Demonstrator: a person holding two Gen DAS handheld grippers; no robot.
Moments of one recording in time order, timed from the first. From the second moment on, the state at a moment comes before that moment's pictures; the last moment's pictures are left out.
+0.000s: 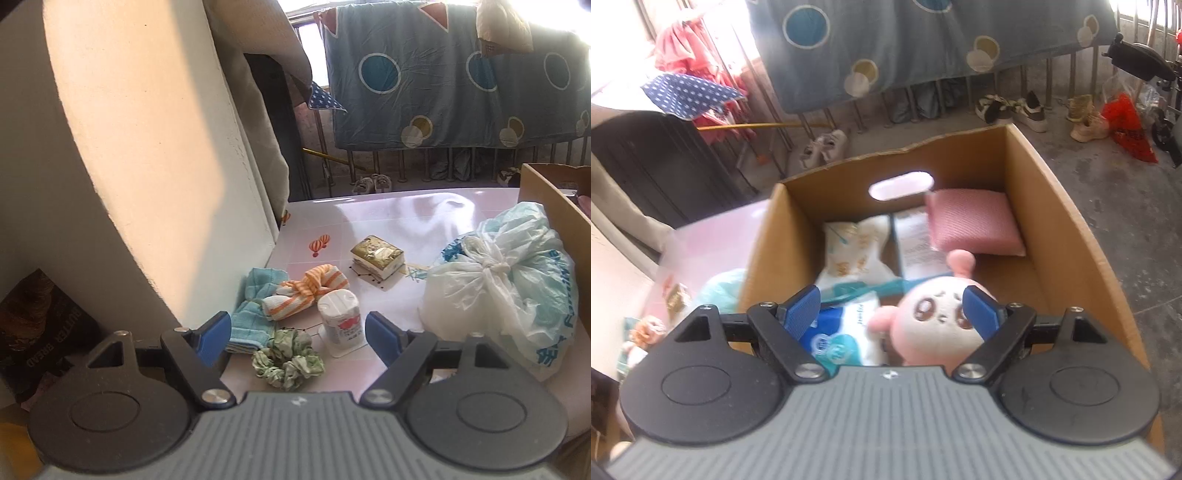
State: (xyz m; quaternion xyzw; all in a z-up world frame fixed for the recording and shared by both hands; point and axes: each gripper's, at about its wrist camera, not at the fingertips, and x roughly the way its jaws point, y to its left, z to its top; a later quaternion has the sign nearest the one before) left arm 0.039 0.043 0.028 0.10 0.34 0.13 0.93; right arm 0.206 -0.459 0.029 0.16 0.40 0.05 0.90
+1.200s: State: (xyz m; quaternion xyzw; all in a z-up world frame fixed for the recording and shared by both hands) left arm 0.140 0.119 -0.100 0.18 0.44 0.17 0.87; right arm 0.377 0.092 -0.110 0.18 0.58 0.42 0.68
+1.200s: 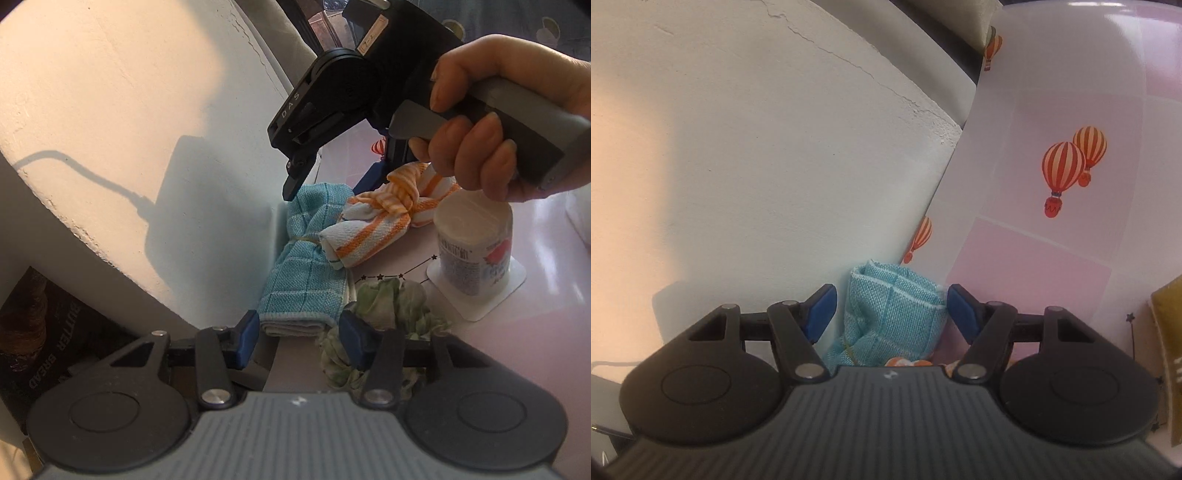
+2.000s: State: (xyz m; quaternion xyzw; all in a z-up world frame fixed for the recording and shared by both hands) left arm 0.142 0.112 -0.113 0.17 0.45 0.17 0.86; right arm 0.360 0.072 -0.097 0.17 0.58 0.43 0.67
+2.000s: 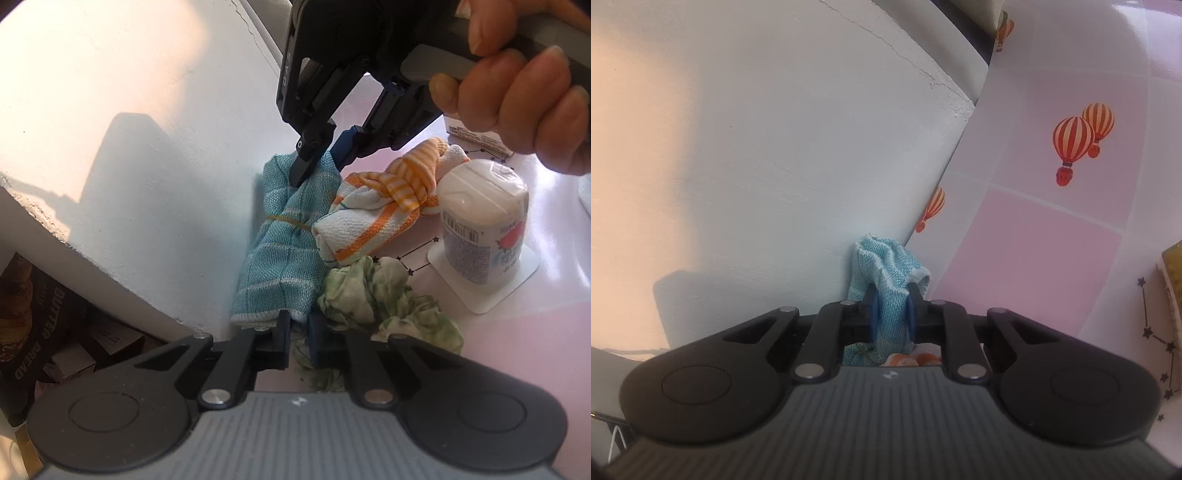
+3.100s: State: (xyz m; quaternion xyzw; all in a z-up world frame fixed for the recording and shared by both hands) left arm 0.027 -0.101 0.052 0.19 0.27 -0.10 0.94; right arm 0.193 -0.283 0.103 0.24 0.39 0.35 0.82
